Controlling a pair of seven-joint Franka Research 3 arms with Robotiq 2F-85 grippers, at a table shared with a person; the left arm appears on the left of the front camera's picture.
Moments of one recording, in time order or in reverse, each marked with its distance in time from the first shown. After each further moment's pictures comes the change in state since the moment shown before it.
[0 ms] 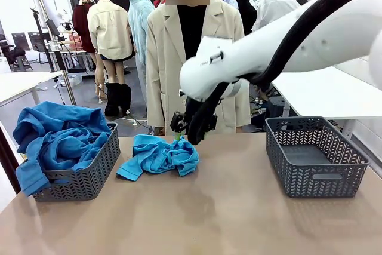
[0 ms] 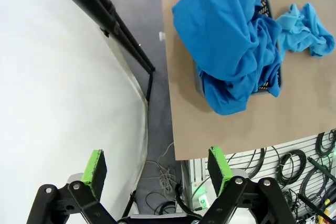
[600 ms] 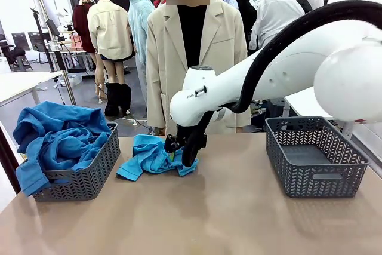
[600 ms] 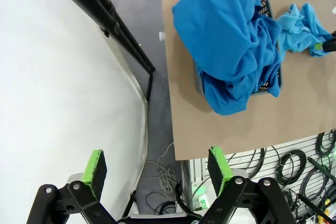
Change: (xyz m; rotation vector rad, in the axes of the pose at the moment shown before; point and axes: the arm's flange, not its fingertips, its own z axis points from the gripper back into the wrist) left arm 0.000 0.000 0.000 0.000 0.000 0.000; right arm 0.017 0.007 -0.090 -0.032 0.043 0.064
